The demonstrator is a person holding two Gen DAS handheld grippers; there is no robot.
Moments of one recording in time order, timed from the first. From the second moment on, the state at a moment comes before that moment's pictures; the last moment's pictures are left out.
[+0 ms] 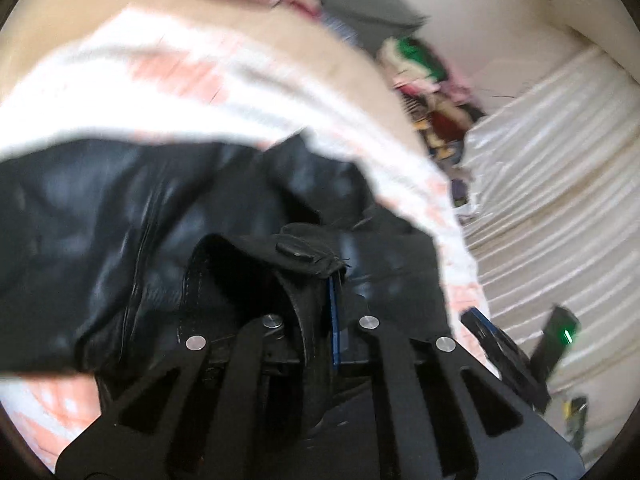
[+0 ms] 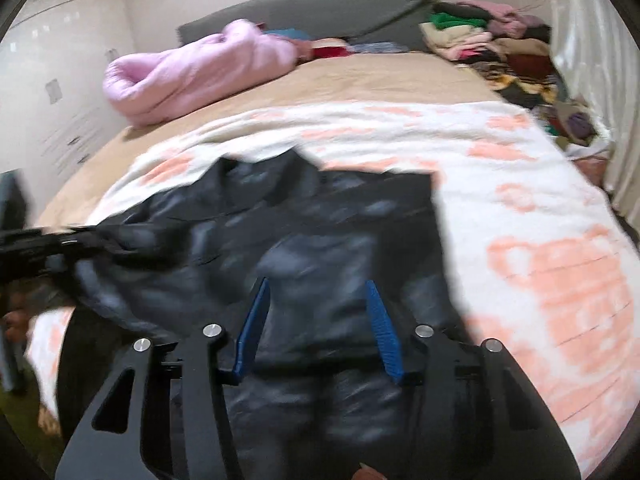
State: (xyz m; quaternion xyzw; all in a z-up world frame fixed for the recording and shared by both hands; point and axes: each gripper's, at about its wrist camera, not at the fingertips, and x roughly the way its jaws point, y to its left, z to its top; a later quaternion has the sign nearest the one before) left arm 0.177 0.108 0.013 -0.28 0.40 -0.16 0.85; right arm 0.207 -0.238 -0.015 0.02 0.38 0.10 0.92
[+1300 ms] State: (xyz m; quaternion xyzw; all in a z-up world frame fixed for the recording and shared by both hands) left arm 0.140 0.126 0.014 -0.12 0.38 -0.08 0.91; right arm 0.240 -0.241 -0.036 0.04 0.39 0.10 0.92
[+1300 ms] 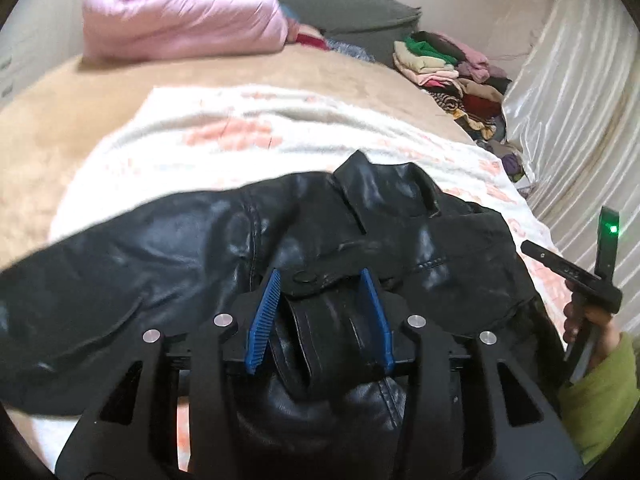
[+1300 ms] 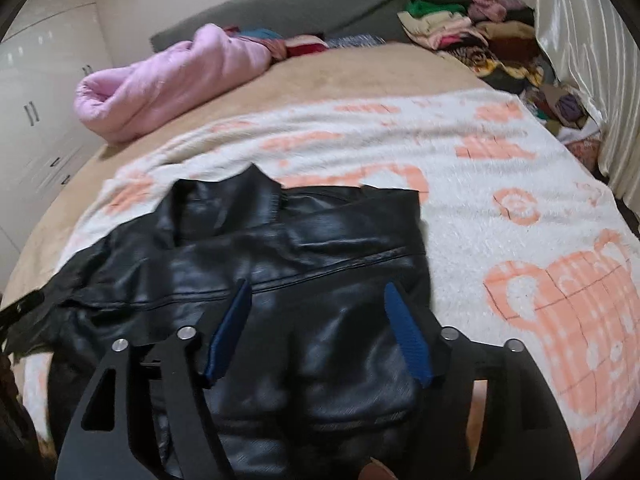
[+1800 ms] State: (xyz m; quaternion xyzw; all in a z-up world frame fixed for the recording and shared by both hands) left arm 0.152 0.071 -0.054 -0.06 0.49 -0.09 0.87; right arm 0.208 -0.199 -0.051 -0.01 0.41 0.12 0.90
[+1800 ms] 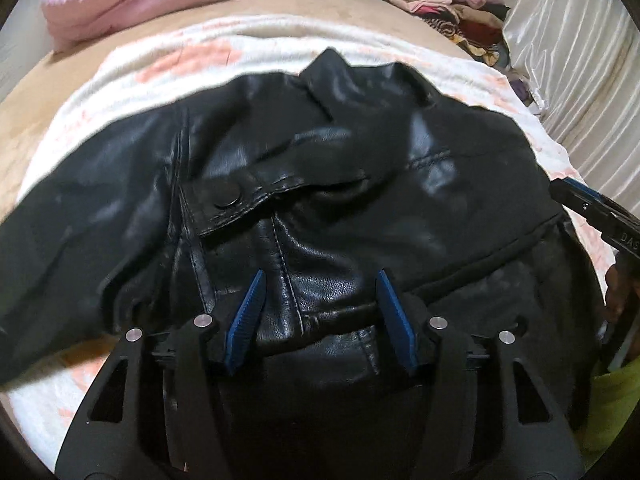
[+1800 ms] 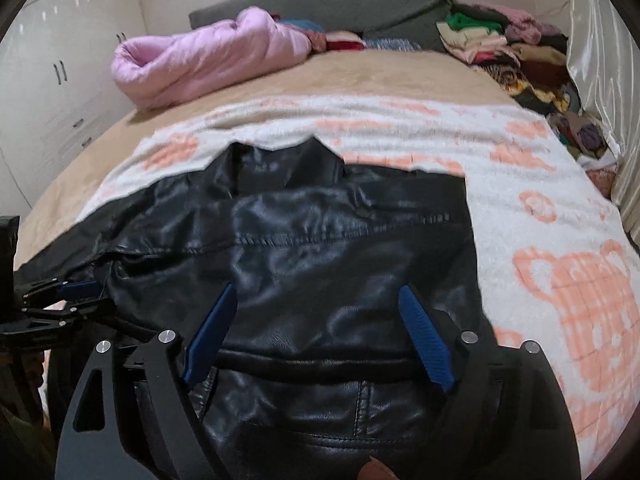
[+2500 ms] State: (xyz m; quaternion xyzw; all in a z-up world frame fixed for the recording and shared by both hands) left arm 0.133 0.088 -0.030 -0.09 0.46 -0.10 0.88; right arm 0.188 -0.203 -0.051 0.04 0.41 0.11 0.90
